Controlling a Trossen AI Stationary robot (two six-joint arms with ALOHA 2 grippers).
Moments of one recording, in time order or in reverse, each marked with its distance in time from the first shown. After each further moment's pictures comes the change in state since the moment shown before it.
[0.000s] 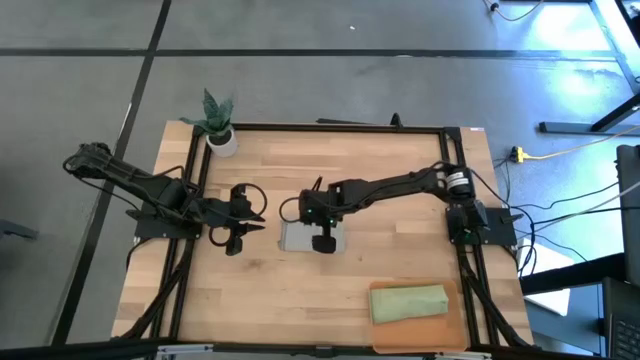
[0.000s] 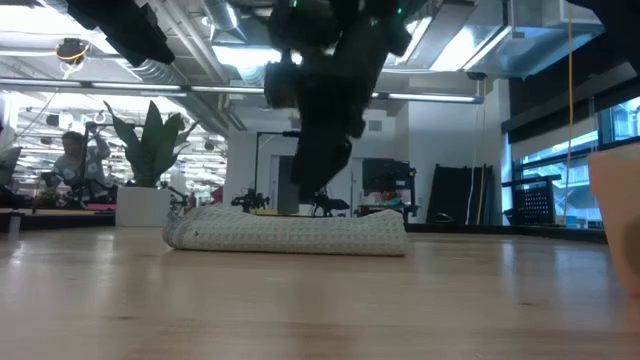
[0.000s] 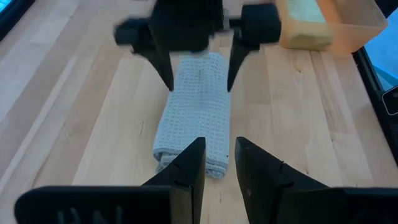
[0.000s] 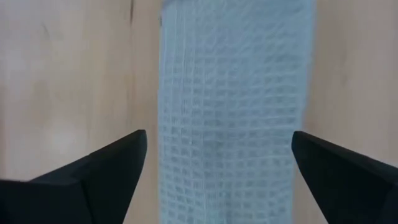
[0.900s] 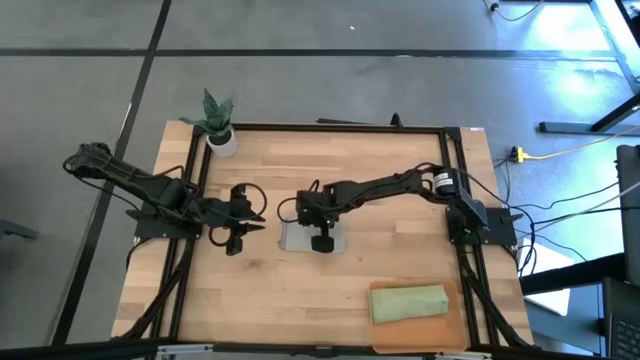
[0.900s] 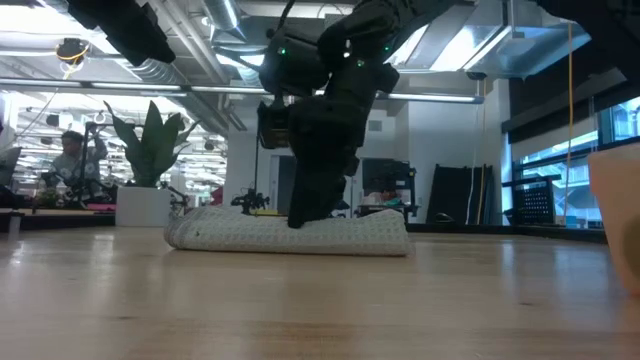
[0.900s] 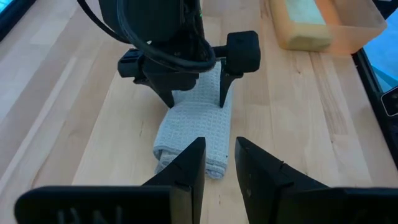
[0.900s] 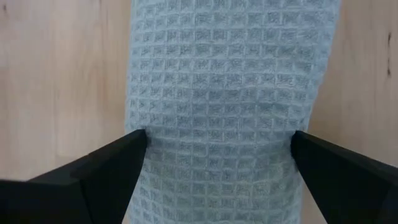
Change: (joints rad) left arm 0.000 0.000 0.000 0.005 0.000 0.000; right arm -0.034 0.109 -0.004 0.046 -0.087 -0.038
